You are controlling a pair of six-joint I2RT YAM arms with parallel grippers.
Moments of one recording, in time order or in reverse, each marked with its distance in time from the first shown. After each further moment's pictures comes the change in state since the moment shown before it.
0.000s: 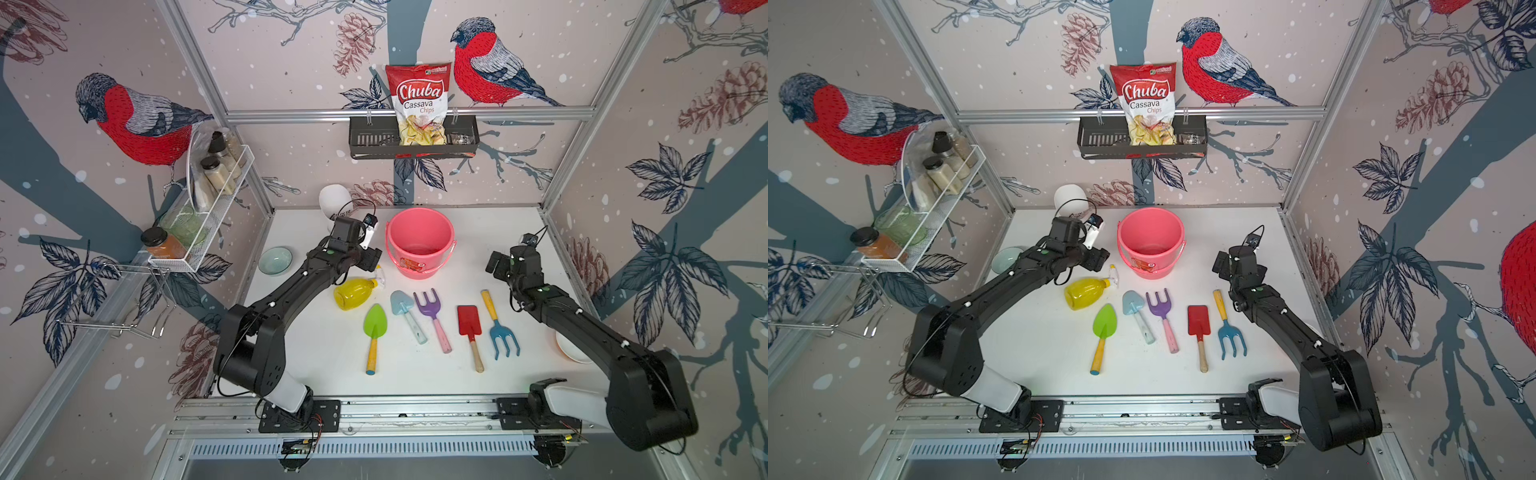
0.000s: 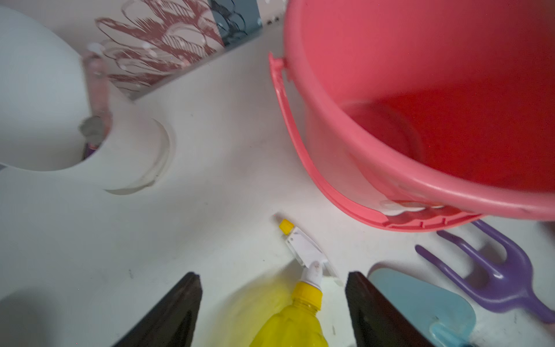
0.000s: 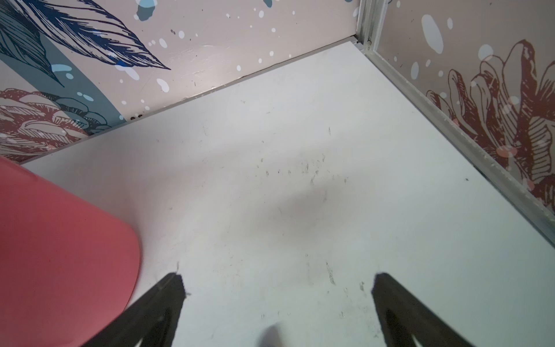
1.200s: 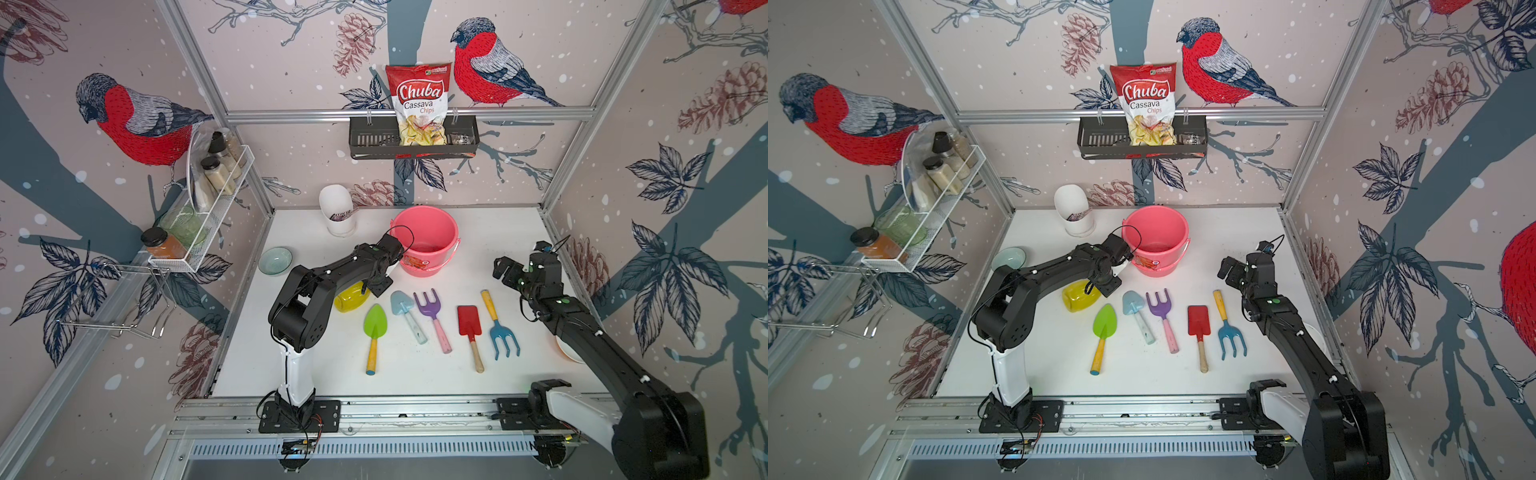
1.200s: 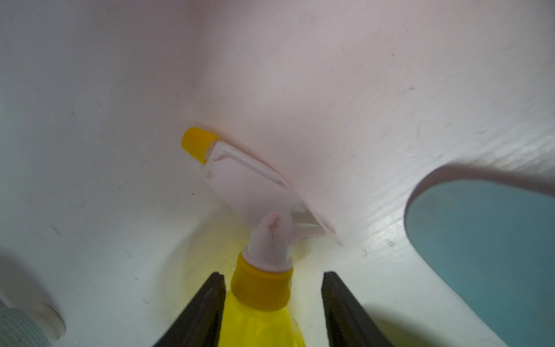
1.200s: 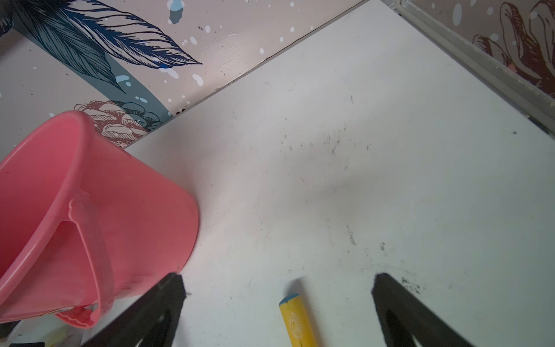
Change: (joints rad) left arm -0.173 0.349 0.169 -0.358 -0.304 0.069; right arm -0.094 -0.151 -0.053 -0.090 -0.251 0.103
